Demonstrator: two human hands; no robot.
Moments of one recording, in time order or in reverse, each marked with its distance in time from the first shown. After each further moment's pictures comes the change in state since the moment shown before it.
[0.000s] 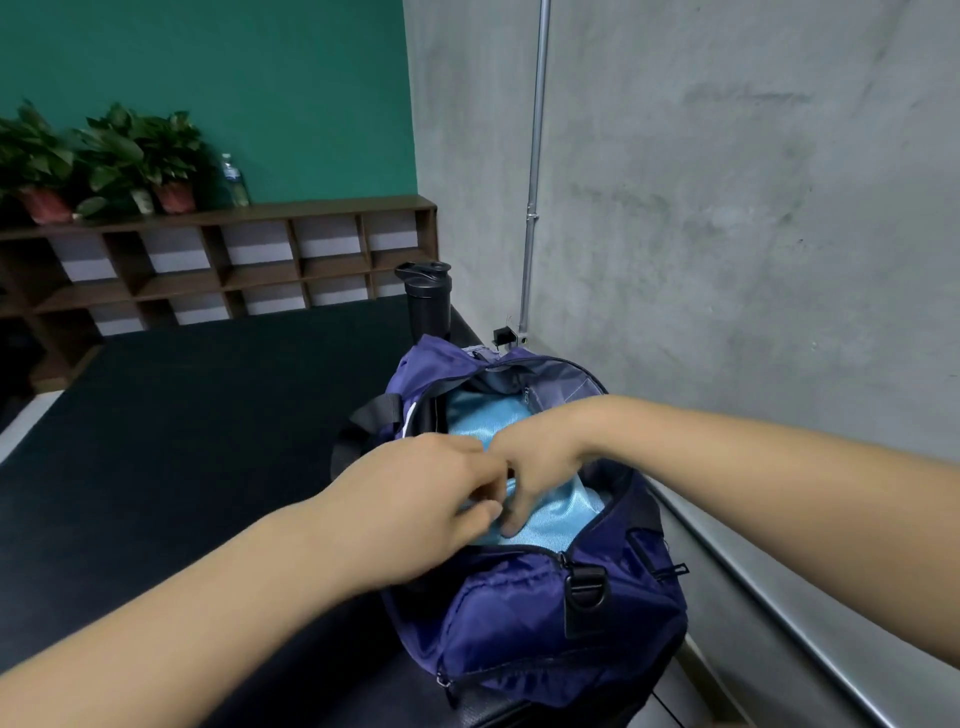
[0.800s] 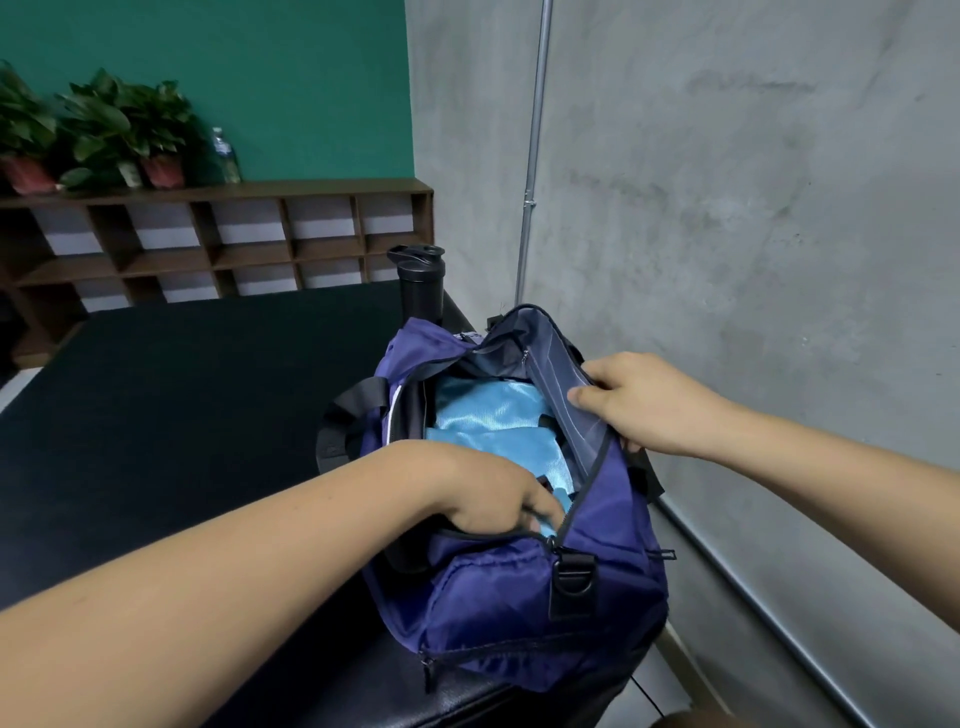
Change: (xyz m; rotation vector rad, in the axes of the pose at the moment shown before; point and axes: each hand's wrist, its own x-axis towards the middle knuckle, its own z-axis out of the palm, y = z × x) left_hand 0.086 0.014 0.045 -0.232 -0.699 0.068; right_hand -0.089 0.043 0.014 0.286 0.736 0.347
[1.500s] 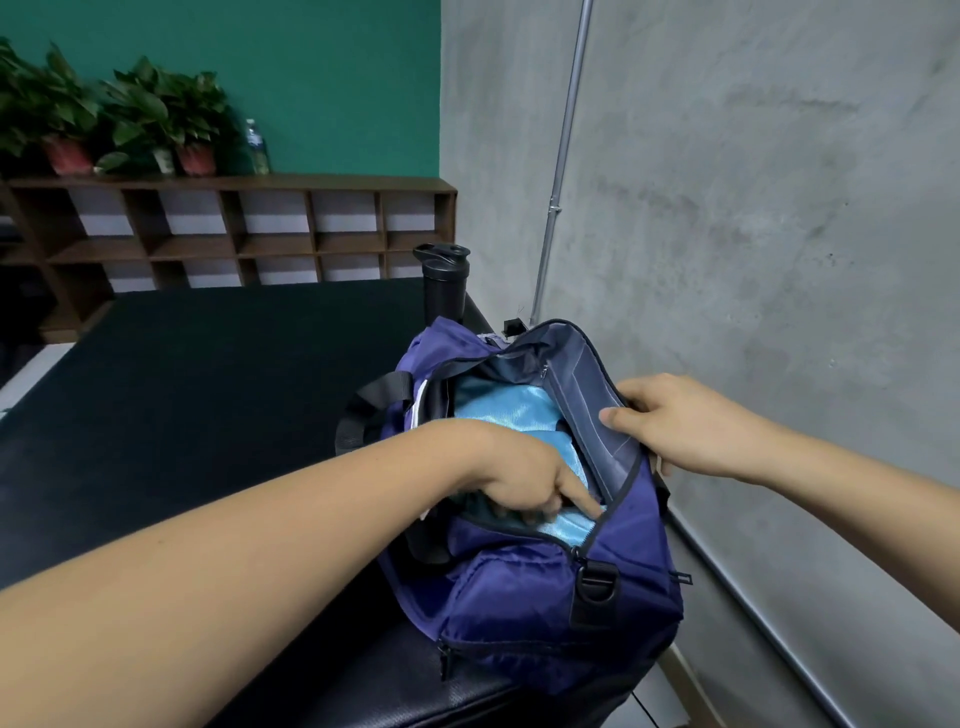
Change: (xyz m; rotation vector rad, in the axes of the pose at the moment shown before) left_hand 0.005 0.009 -0.017 -0.179 0.035 -0.086; right_hand -0.003 0.015 0.002 0.010 -0.062 -0.002
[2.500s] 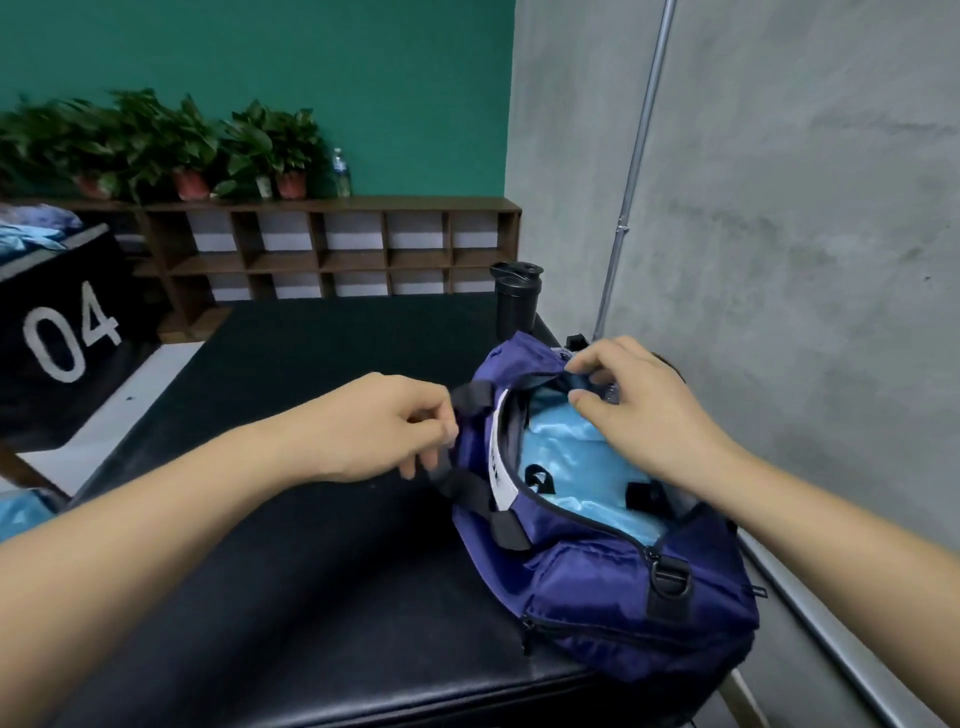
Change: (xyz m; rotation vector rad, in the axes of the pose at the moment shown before) left_hand -0.205 -0.064 0.011 -0.202 0.653 -0.238; right_hand 0.007 -0.094 0.040 0.196 0.329 -0.336
